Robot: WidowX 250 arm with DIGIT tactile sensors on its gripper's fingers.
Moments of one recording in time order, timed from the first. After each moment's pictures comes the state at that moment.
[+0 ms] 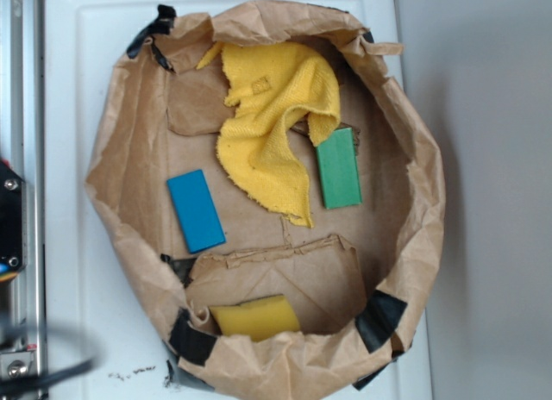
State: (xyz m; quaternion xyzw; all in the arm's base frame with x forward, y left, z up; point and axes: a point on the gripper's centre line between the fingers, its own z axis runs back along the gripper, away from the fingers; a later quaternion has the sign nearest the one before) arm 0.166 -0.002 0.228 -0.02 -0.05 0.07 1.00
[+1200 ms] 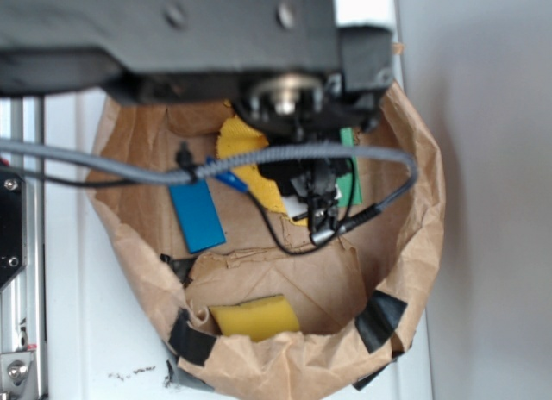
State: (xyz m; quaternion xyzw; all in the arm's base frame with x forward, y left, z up) arm 0.272 0.051 0.123 0.03 -0.07 0.19 0.98
